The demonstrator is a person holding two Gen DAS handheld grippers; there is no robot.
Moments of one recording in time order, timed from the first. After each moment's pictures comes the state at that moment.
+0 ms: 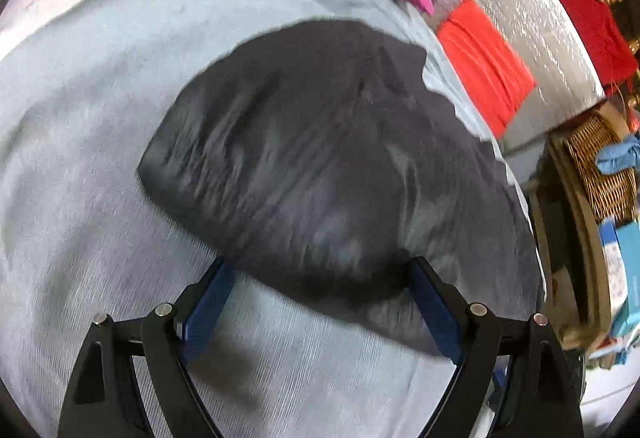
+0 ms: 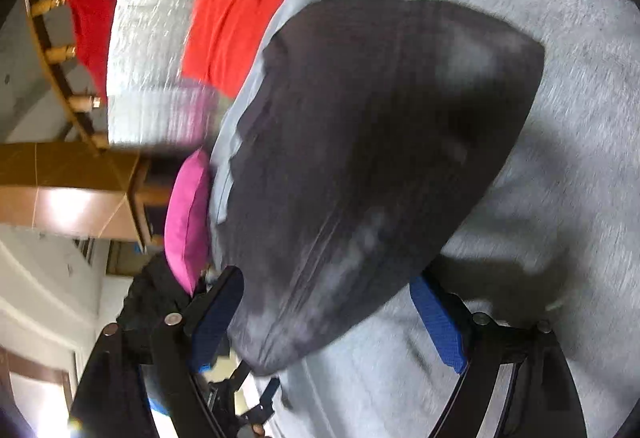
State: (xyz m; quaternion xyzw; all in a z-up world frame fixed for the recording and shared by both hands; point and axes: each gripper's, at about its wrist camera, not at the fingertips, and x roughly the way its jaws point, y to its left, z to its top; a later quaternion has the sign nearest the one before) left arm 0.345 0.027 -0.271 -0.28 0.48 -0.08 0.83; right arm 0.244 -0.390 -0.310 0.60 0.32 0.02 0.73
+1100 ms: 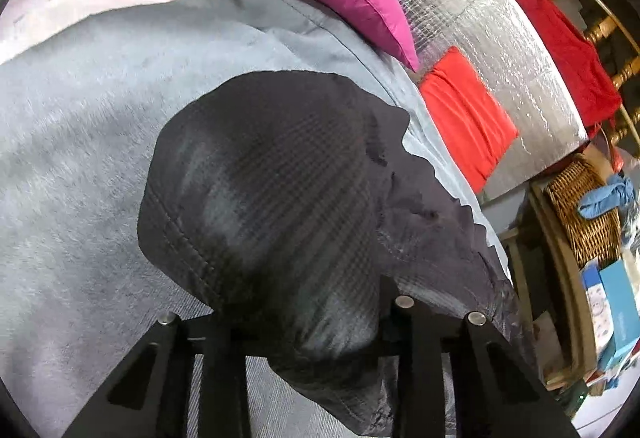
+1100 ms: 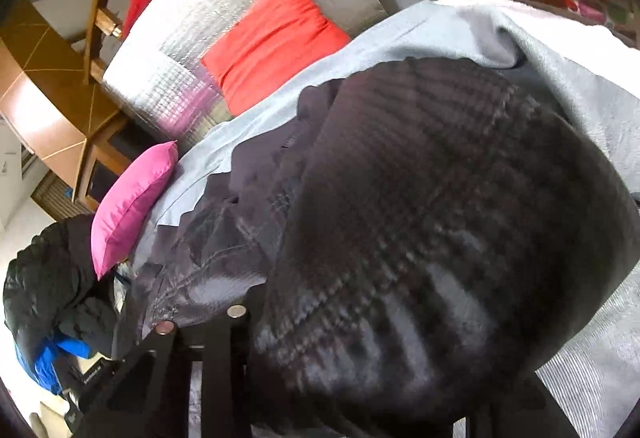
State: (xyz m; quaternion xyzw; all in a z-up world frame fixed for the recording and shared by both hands) left arm 0.367 0.021 -0.261 -0.32 0.40 -0.09 0.85; right arm 0.295 -0.360 -0.262 0.38 0.29 -0.06 0.88
